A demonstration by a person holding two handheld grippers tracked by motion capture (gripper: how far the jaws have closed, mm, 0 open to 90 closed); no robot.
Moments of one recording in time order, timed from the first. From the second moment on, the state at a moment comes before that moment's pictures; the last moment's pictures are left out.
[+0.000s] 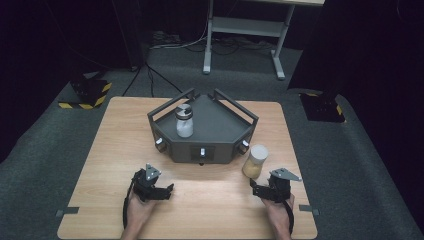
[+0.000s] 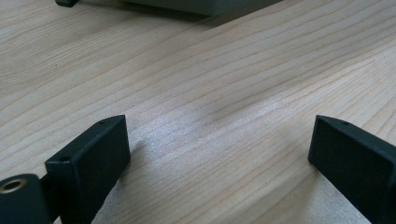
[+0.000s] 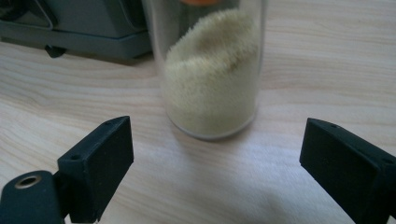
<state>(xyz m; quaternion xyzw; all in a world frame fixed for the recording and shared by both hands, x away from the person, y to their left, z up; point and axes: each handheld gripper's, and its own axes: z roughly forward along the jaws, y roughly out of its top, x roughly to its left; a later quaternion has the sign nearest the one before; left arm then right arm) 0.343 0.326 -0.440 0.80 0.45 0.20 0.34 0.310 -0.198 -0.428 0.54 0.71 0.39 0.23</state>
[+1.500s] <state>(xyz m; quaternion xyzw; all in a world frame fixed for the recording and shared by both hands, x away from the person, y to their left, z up) 0.343 0.325 -0.440 0.80 0.45 0.20 0.34 0.333 -0.167 -0.418 0.52 0.68 0.42 0.30</state>
